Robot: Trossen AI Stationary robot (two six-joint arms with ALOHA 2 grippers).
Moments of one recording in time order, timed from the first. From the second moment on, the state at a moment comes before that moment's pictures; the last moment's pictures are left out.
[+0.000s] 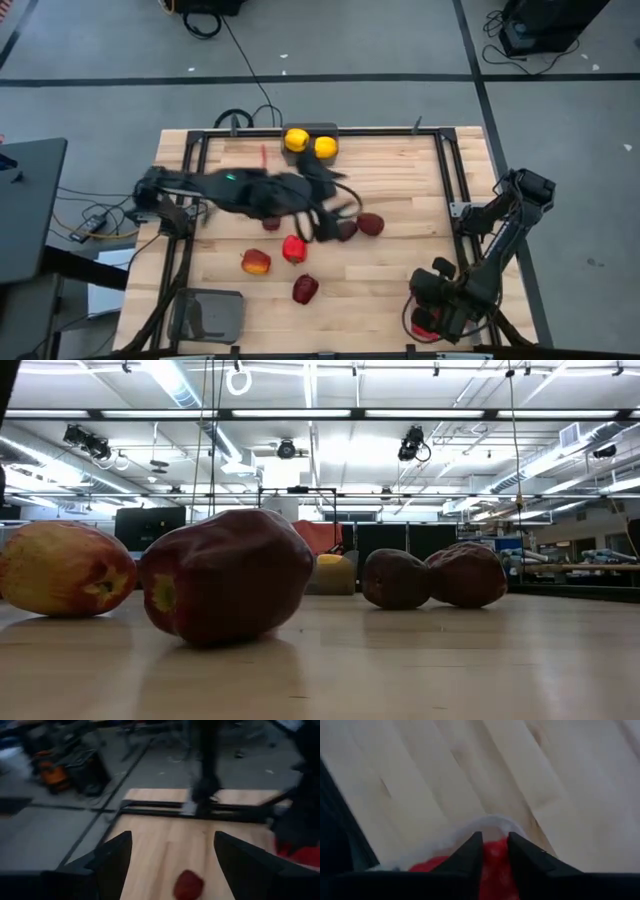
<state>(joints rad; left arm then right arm) -0.22 1.76 2.05 -0.71 -0.57 -0.05 0.99 1.57 1.09 -0.99 0.26 1.54</state>
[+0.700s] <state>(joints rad) -0.41 1.51 2.05 -1.42 -0.96 -0.66 1.04 1.36 1.12 -0.98 0.11 1.51</state>
